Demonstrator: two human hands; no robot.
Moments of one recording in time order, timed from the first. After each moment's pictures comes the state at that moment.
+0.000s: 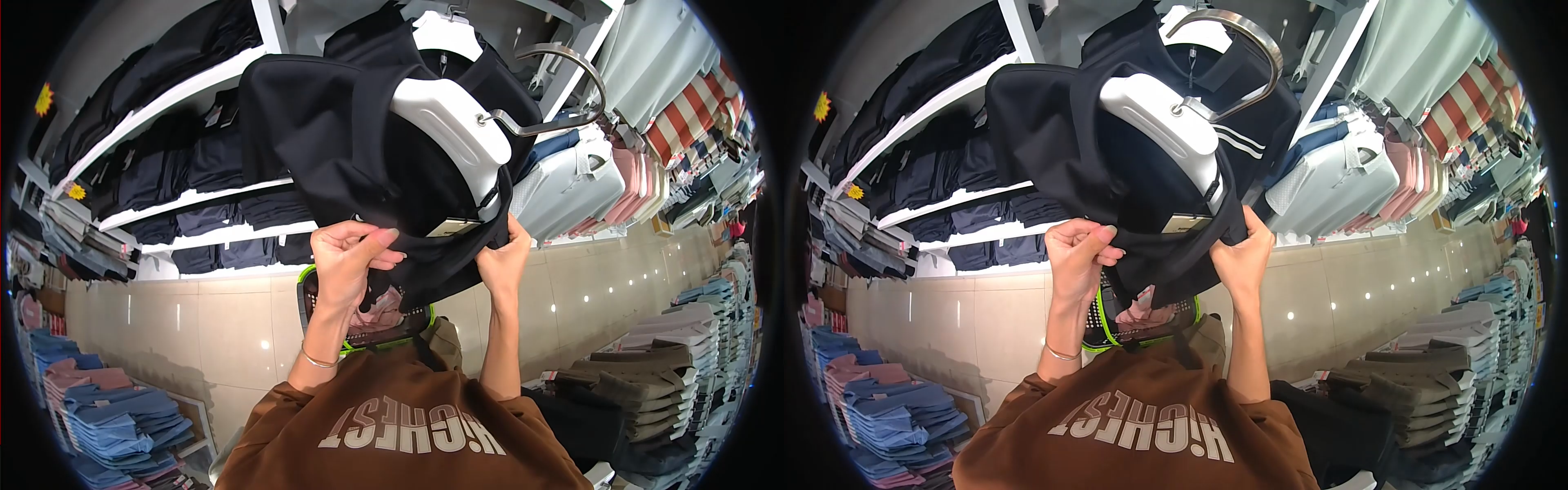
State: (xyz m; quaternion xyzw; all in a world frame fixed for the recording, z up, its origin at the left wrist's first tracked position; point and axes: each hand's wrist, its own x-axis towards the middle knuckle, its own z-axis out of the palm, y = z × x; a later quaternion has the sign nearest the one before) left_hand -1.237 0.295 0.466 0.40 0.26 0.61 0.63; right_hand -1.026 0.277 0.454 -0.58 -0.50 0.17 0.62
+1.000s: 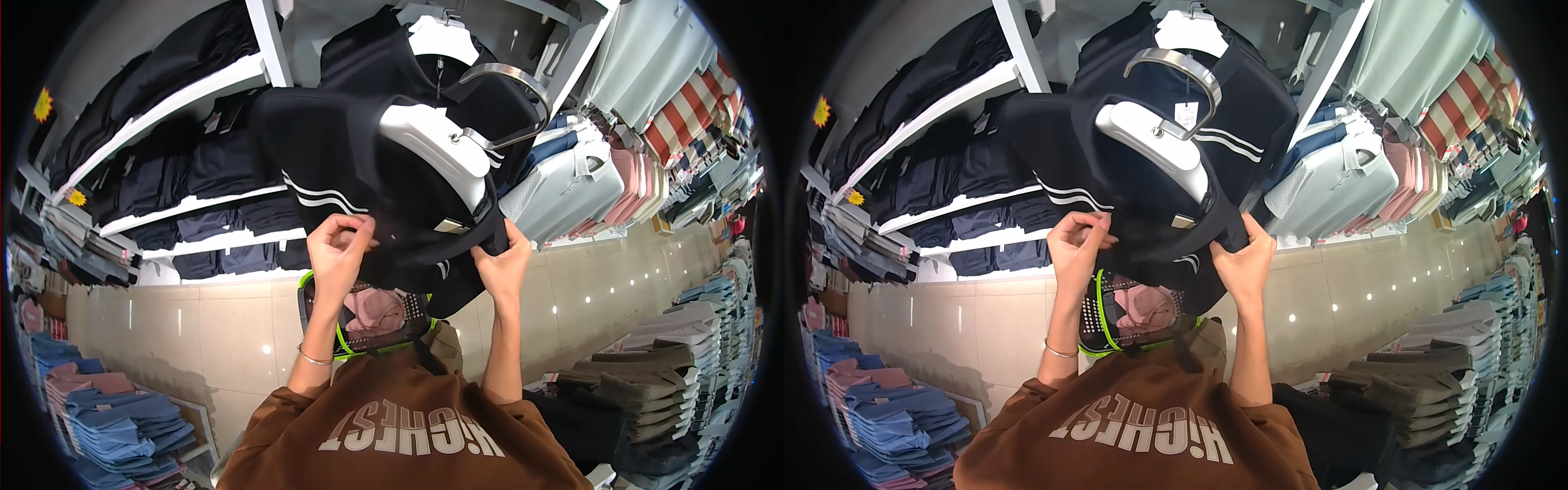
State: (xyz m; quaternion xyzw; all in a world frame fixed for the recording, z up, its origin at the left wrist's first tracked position) left_hand -1.237 0.321 0.432 0.47 0.38 0.63 0.48; right_hand -1.020 0.272 0.457 -0.62 -0.50 0.15 0.58
